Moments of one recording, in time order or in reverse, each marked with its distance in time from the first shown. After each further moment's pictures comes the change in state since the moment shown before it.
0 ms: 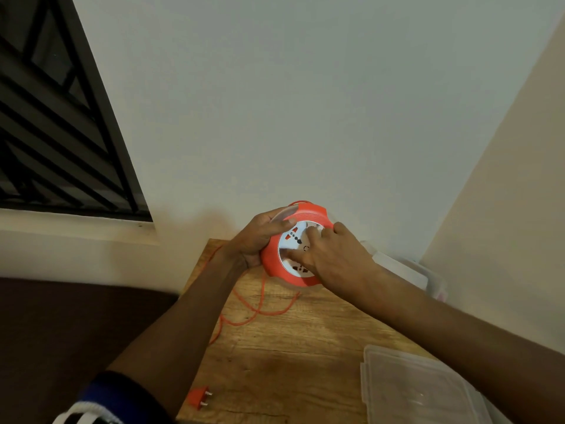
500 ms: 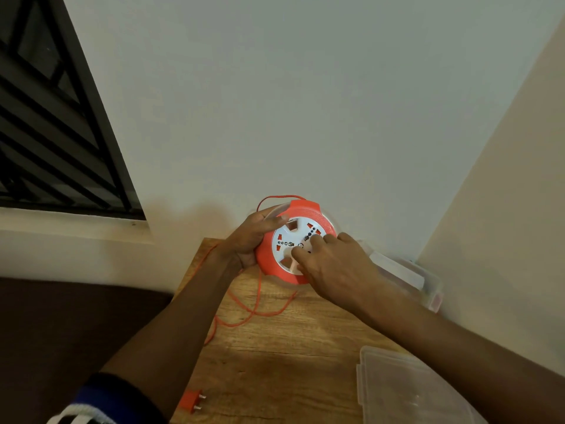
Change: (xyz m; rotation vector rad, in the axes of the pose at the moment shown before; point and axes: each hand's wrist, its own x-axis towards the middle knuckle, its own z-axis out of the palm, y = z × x) left_hand 0.005 -0.001 -0.003 -0.070 -0.059 0.020; right_hand -0.011 -0.004 0.010 0.156 0.088 0.097
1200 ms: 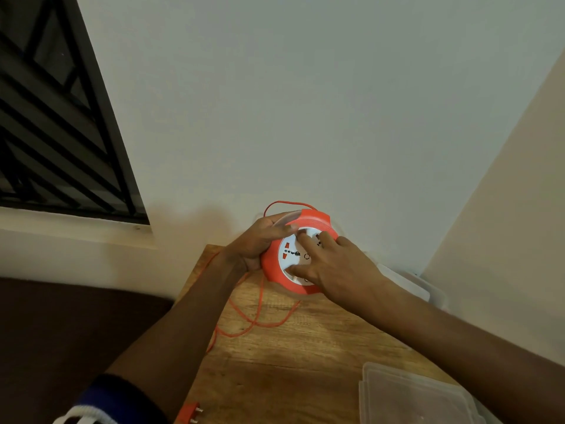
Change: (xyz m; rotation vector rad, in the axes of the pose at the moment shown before) left_hand 0.015 0.000 -0.006 0.014 -0.005 -0.041; right_hand 0.013 0.014 -0.006 -0.115 -0.091 -0.168
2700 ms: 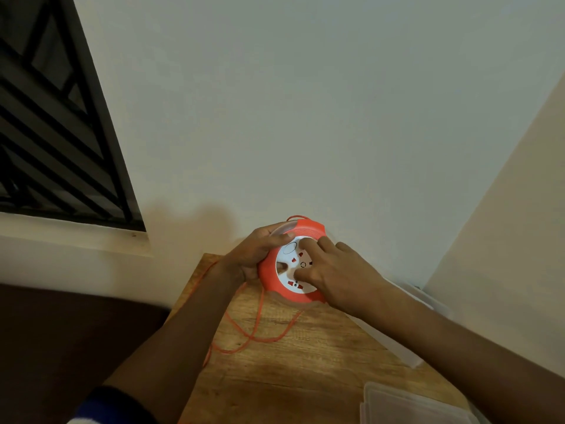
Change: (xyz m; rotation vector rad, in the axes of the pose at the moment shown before) left_hand 0.017 -0.004 -0.012 -0.058 -0.031 0.013; right_hand 0.017 0.021 0.021 0.144 0.092 -0.006
